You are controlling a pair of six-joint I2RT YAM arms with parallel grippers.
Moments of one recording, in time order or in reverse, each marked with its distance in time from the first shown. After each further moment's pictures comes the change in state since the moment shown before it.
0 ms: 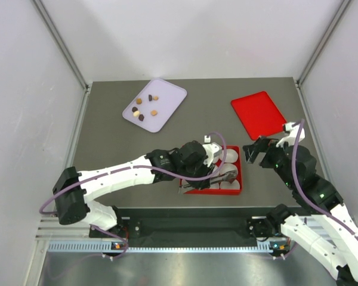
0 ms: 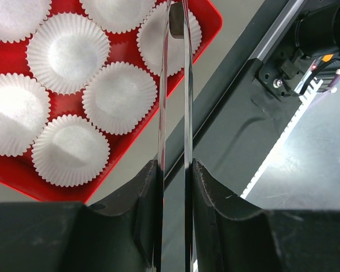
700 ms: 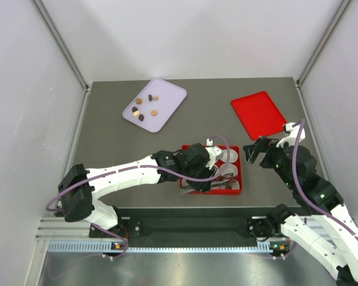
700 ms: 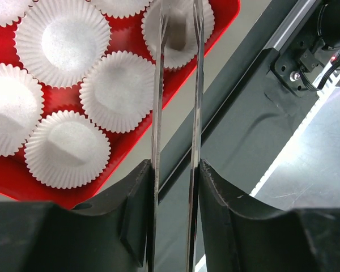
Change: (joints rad) left arm -0.005 0.058 -0.010 0.002 -0.001 0.000; right arm 0.000 -0.007 0.000 -0.003 0.004 0.000
